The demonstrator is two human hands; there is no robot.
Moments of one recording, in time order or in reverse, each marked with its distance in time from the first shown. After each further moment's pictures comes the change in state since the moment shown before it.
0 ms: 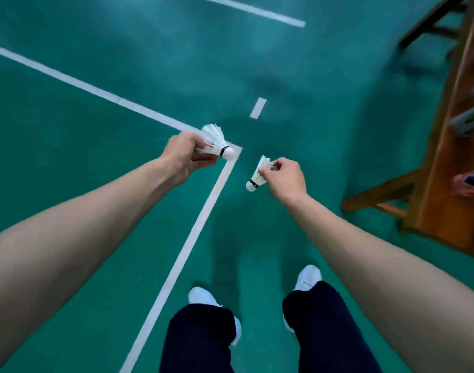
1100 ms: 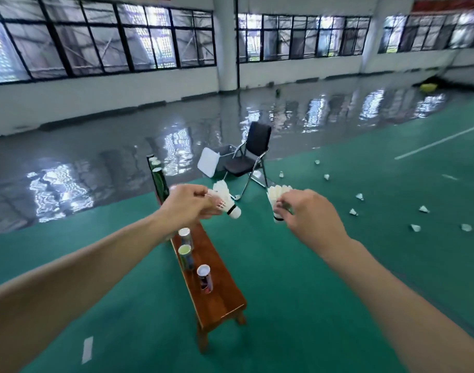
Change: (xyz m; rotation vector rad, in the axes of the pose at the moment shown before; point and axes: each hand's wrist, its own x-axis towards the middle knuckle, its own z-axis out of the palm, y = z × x) left_hand -0.617 0.155 0.437 0.767 -1.018 0.926; right_hand -0.573 0.035 -0.595 -0.551 1.176 -0.271
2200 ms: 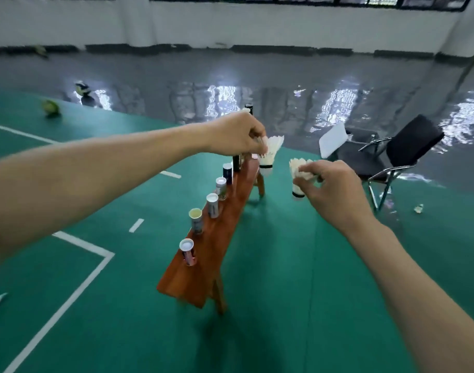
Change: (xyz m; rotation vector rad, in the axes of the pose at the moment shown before) left_hand 0.389 0.080 0.124 0.674 0.276 -0.213; right_hand 0.405 0.300 0.158 0.509 -0.248 -0.565
